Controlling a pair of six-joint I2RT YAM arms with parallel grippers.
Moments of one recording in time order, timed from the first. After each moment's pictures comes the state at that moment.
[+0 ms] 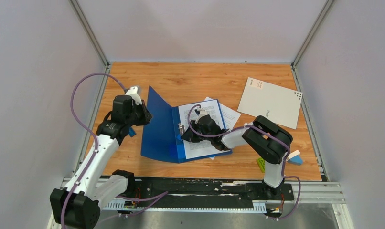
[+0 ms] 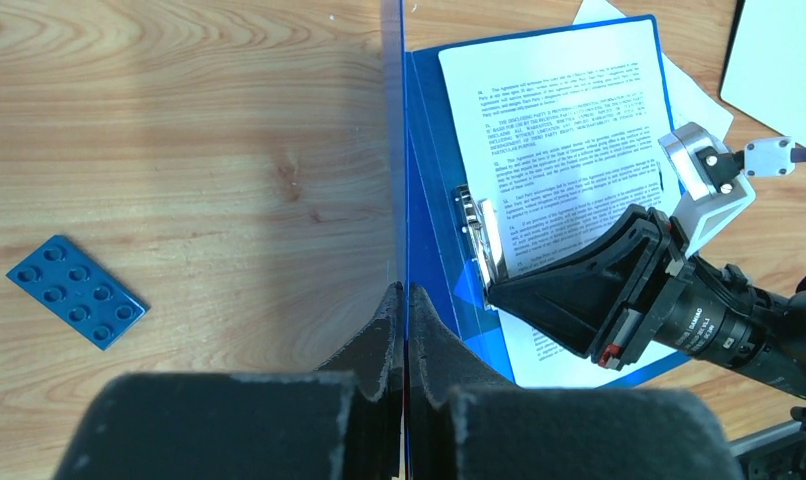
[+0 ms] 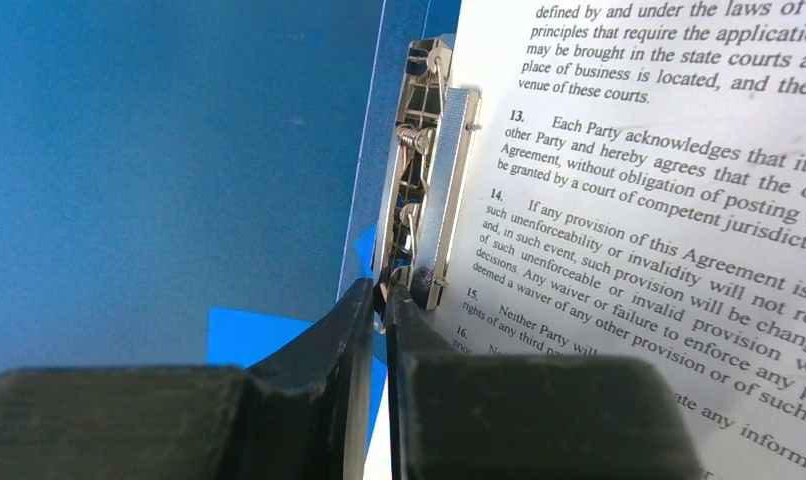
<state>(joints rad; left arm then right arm) -0.22 0.95 0.81 -0.49 0.15 -0.37 0.87 1.88 0.77 0.58 -0.14 0.84</state>
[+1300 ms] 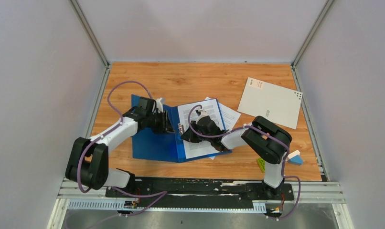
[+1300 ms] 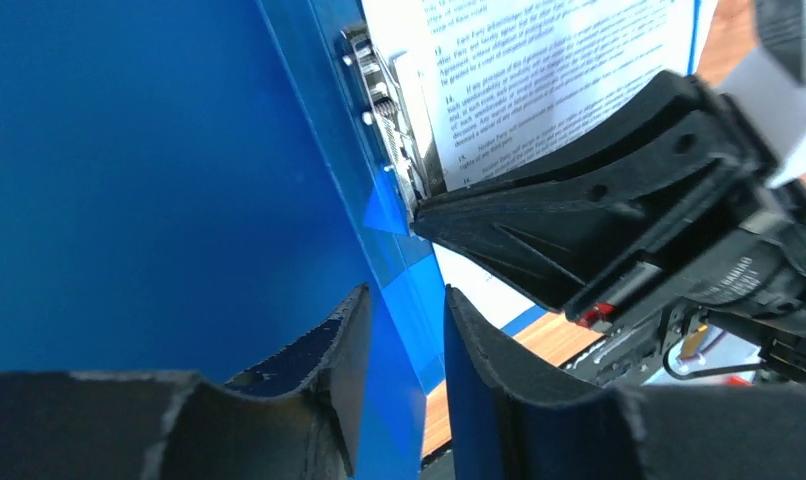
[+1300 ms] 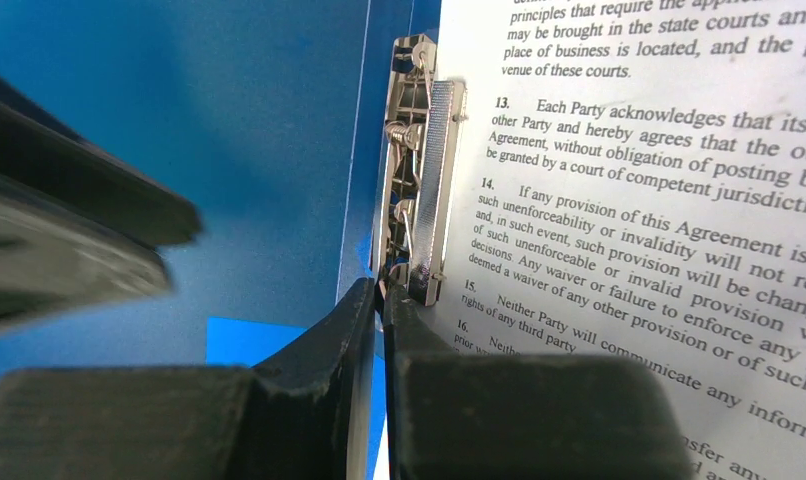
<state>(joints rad) -0.30 1.33 0.80 -0.41 0.44 -0.43 0.88 1.89 0.76 0.60 -0.11 0.90</state>
